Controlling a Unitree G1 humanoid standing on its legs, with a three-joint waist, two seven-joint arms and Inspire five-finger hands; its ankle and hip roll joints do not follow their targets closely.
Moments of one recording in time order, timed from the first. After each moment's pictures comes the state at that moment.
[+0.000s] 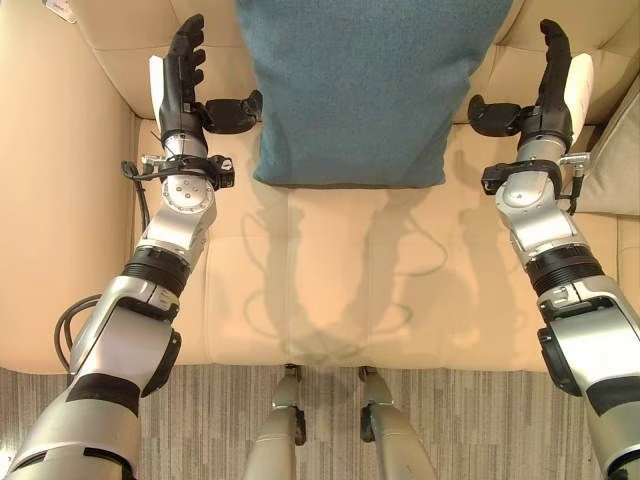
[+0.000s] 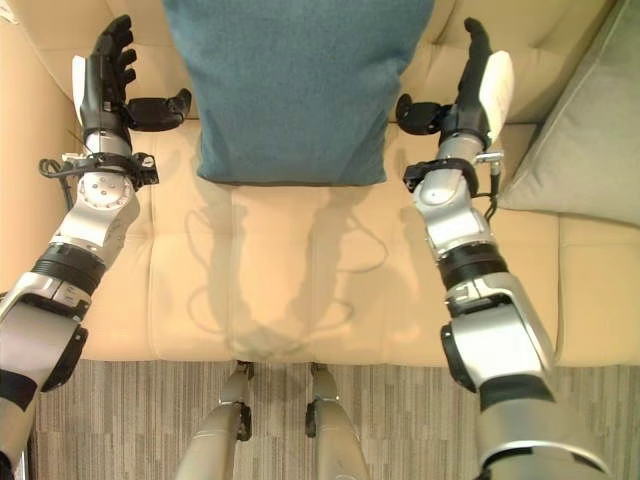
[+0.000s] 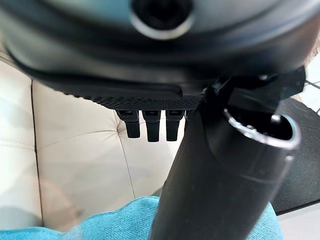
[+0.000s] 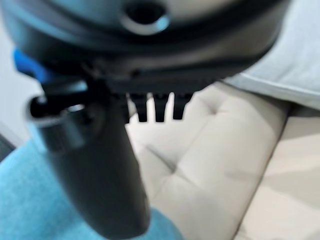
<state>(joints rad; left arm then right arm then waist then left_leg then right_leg) -1.11 0.55 -0.41 0.86 -0.45 -0.25 0.40 -1.14 -0.62 0.34 0.89 0.07 -0.06 -0.57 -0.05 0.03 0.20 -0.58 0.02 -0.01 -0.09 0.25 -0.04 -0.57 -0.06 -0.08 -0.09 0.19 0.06</state>
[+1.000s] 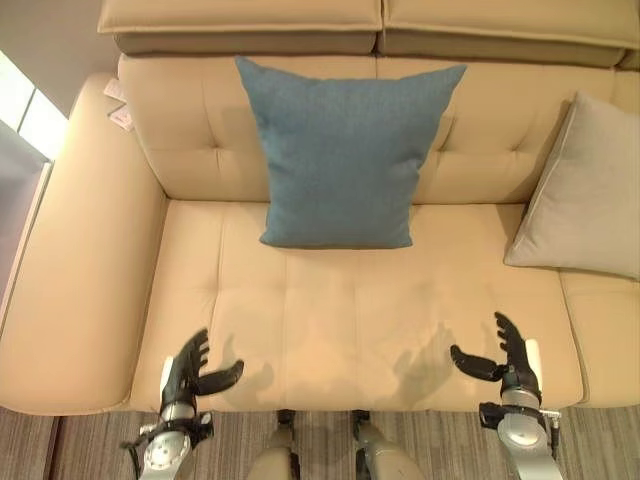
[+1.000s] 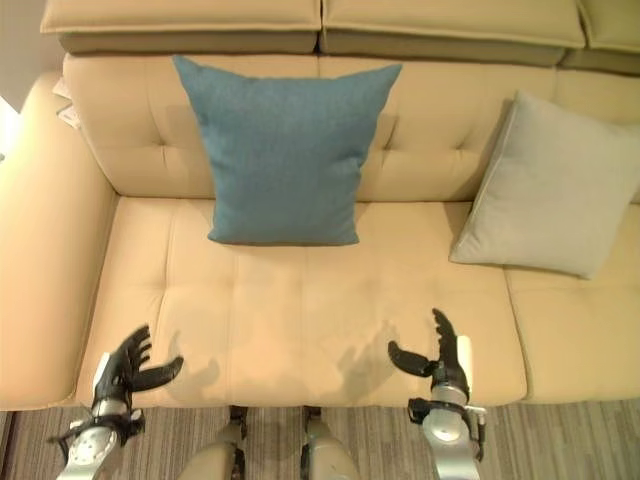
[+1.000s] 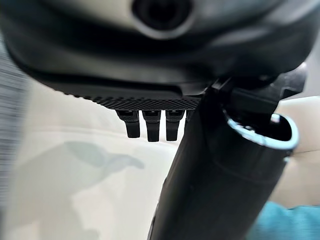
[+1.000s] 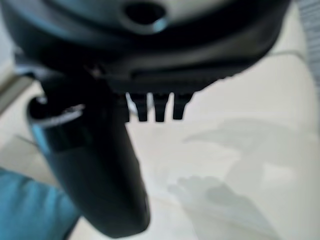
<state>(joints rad) 0.23 0.30 -0.01 0.50 -0.26 -0.18 0.14 0.11 -0.34 -0.07 0.49 -0.09 -0.14 -0.29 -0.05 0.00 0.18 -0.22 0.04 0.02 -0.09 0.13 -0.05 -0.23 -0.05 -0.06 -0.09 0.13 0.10</state>
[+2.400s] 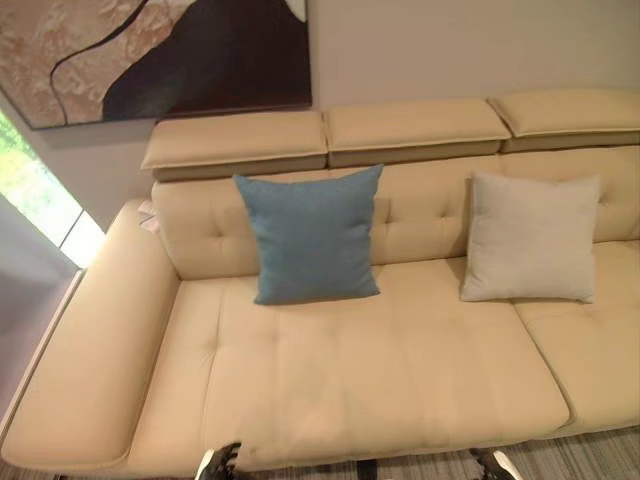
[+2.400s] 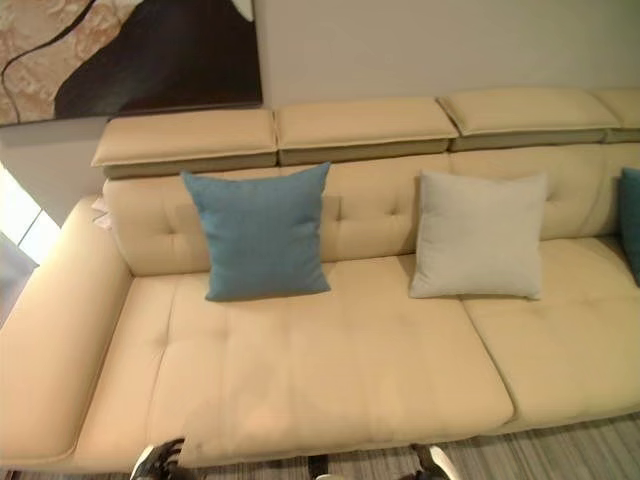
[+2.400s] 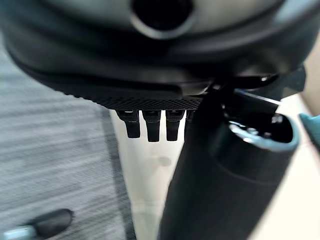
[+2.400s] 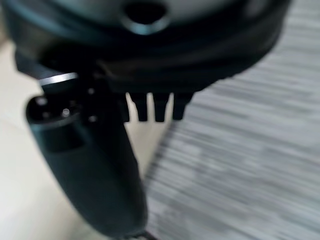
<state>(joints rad) -0.01 0.20 -0.12 1.17 -0.01 -0.15 0.14 0.02 -0.33 0.19 1.20 -0.20 -0.08 -0.22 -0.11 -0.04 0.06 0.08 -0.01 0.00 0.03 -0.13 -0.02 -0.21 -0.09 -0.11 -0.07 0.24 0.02</state>
